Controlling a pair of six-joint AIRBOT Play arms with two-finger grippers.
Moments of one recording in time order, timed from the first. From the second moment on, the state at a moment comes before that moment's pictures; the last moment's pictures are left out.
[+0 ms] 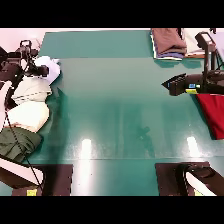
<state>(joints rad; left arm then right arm) 0.14 -1.72 1.53 1.69 -0.64 -1.62 0.14 -0.85 1.09 -1.12 1.10 1.34</state>
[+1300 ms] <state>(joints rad) -0.46 -1.13 1.81 1.47 -0.99 -1.46 0.12 -0.85 1.64 -1.12 1.03 1.34</state>
